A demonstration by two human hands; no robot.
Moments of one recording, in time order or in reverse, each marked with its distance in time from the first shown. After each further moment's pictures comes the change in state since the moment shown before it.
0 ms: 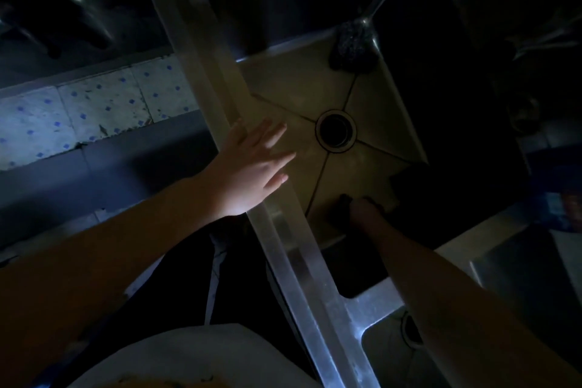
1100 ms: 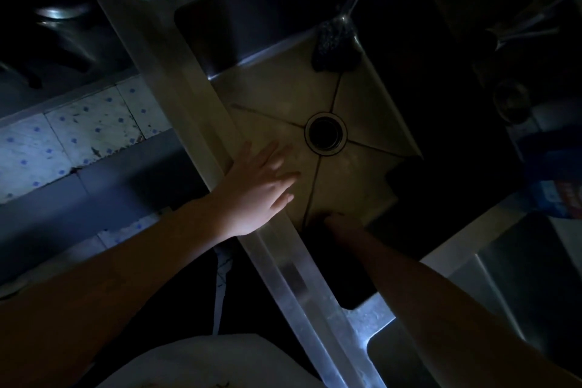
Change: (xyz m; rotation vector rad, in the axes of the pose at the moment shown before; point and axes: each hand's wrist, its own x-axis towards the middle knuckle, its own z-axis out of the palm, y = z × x) left_hand 0.026 0.012 0.005 -0.004 0.002 0.131; right_hand -0.004 -0.020 0.022 0.257 -0.030 -0.212
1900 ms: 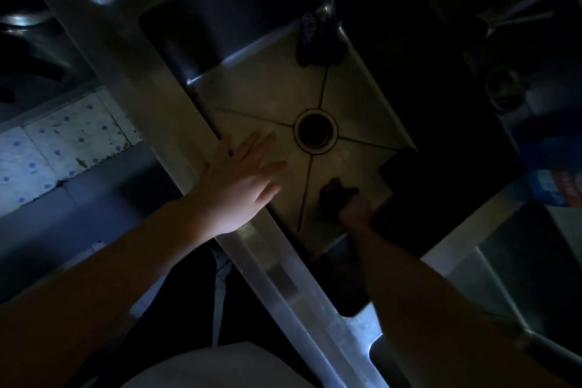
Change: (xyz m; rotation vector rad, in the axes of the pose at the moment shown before) left_hand 0.016 -0.018 -0.007 -0.026 -0.029 -0.020; right_hand 0.021 0.021 -0.013 0.521 0.408 0.518
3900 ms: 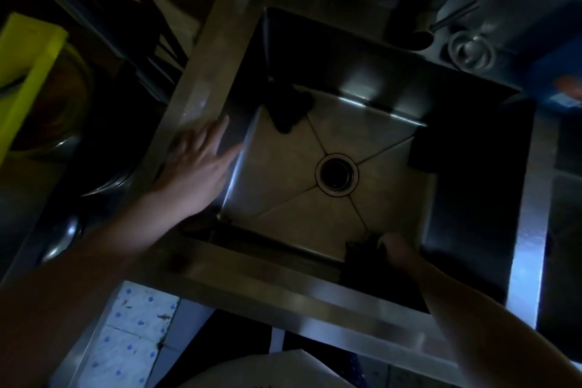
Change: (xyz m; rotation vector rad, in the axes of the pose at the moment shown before) left_hand 0.167 -0.181 -0.128 0.430 -0.077 0.354; right_hand -0.043 -0.053 0.046 0.407 -0.255 0.093
